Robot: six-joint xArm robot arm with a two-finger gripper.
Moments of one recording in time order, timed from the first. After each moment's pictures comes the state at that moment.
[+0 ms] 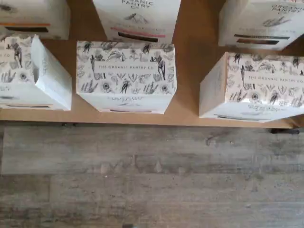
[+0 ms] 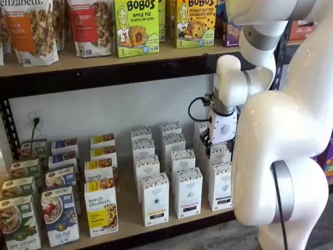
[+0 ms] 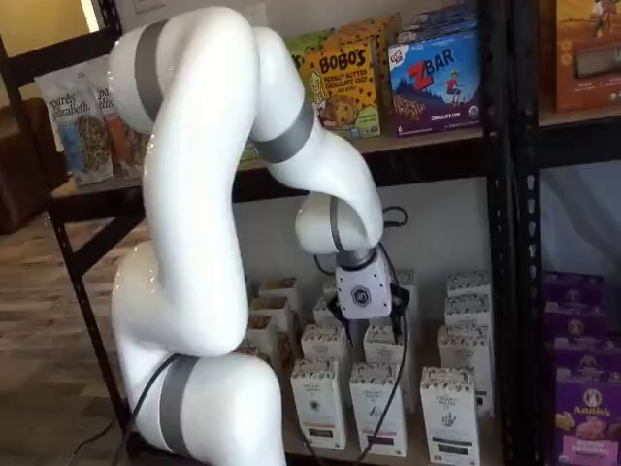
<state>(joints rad) -0.18 0.09 -0.63 -0.10 0.41 -0.07</state>
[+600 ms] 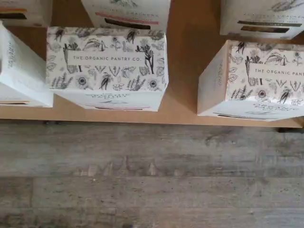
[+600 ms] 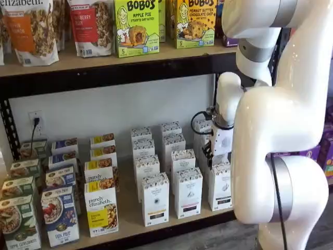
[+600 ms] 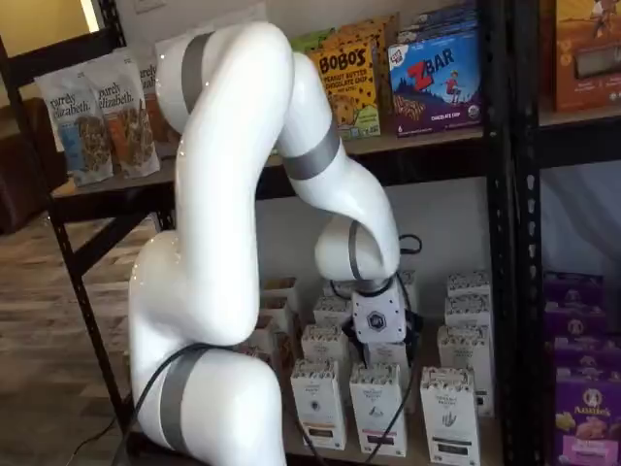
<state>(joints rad) -0.22 0.30 -0.71 -0.11 0.31 -0.10</state>
